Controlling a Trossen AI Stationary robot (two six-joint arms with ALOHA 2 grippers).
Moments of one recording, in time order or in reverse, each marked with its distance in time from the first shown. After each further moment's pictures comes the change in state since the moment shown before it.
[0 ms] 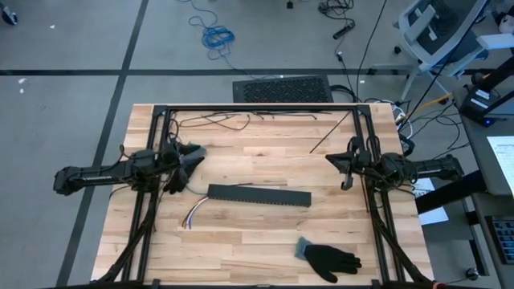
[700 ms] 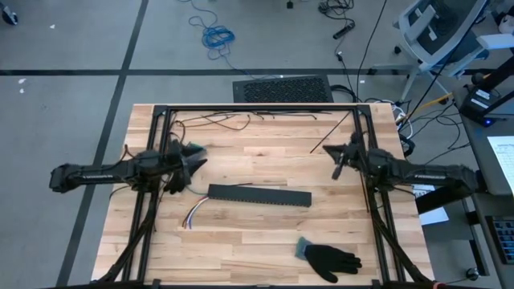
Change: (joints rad) left arm -0.006 0.108 0.000 0.000 0.001 0.000; right arm -0.218 0.195 0.000 -0.067 0.005 0.000
